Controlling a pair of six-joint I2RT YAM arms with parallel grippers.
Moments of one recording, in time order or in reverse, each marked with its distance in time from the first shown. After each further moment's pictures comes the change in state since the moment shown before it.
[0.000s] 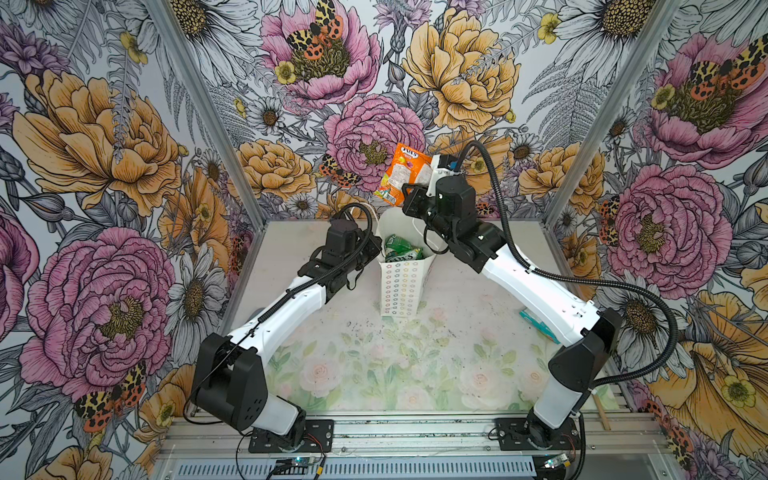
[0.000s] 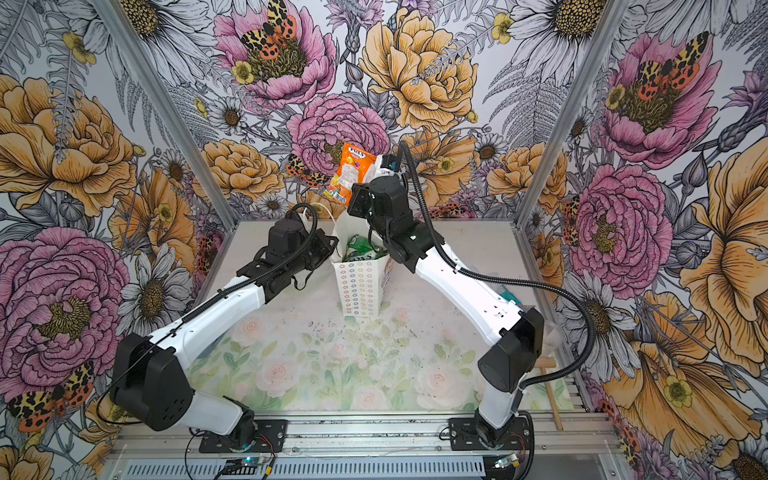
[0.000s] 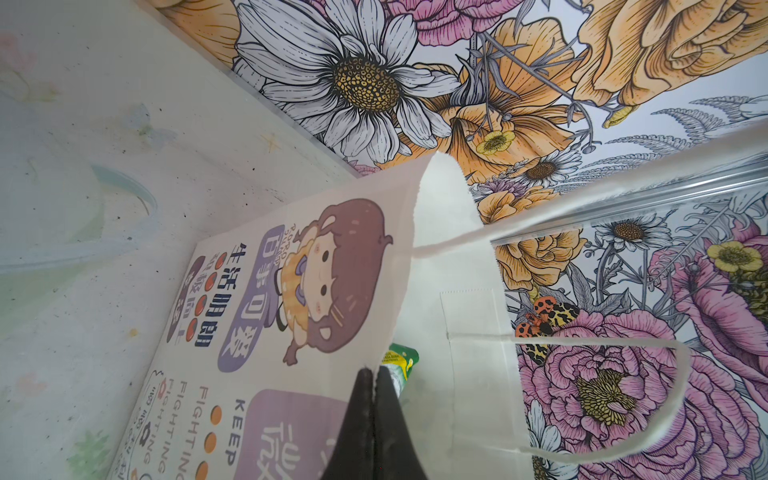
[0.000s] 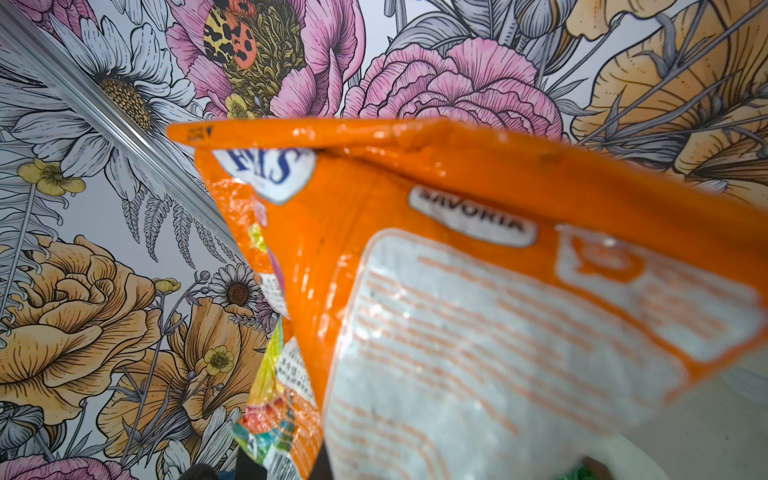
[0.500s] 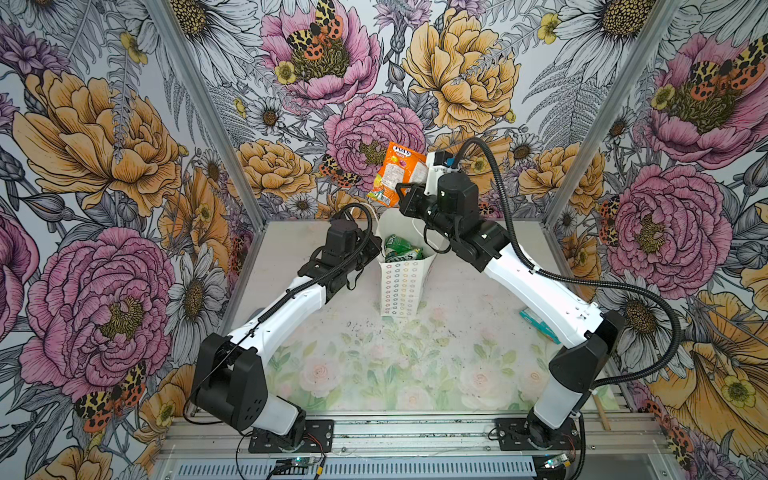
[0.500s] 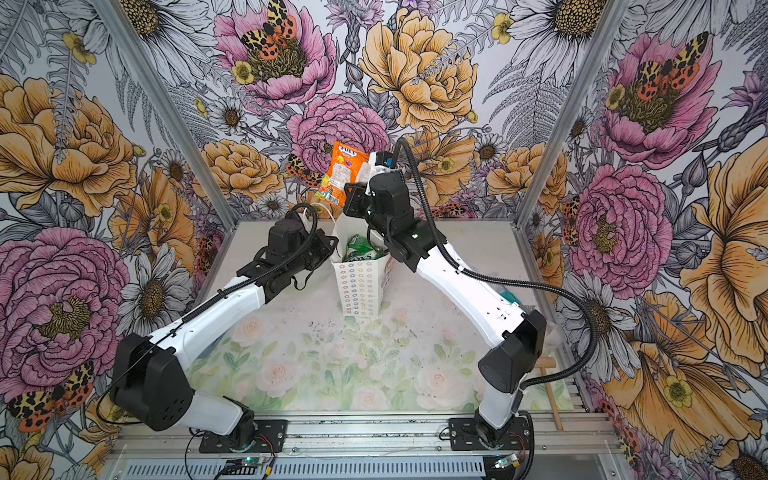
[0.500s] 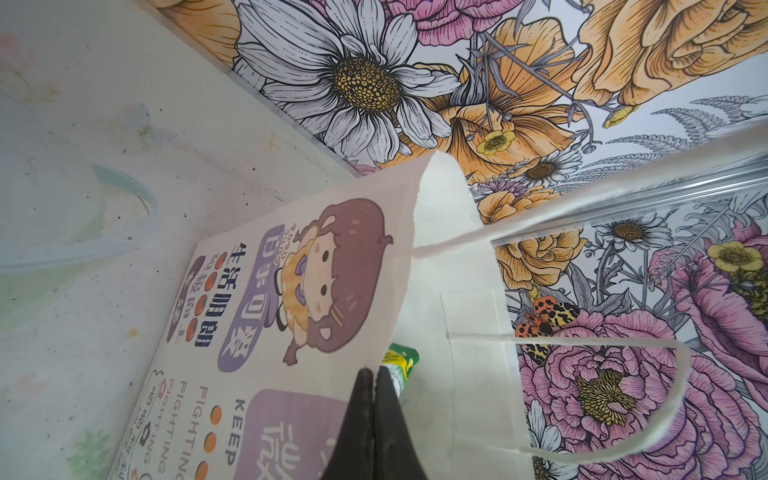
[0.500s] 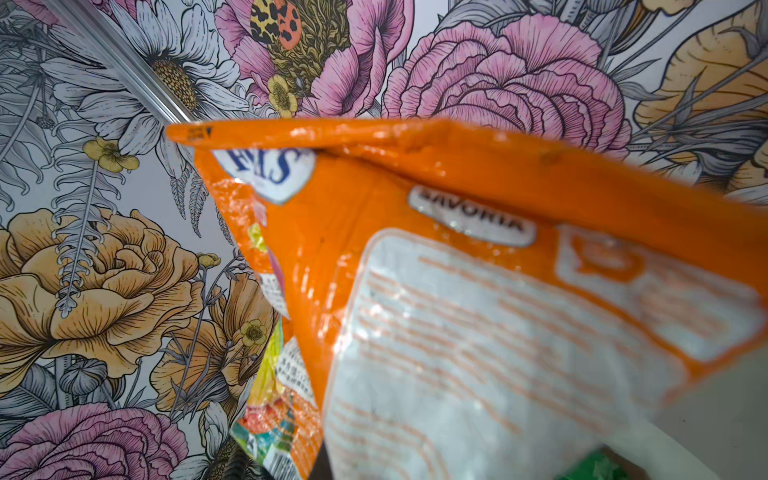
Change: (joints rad) left arm 0.000 0.000 0.000 0.000 0.000 0.000; right arm 0.000 -0.005 0.043 -0.030 -0.082 -0.008
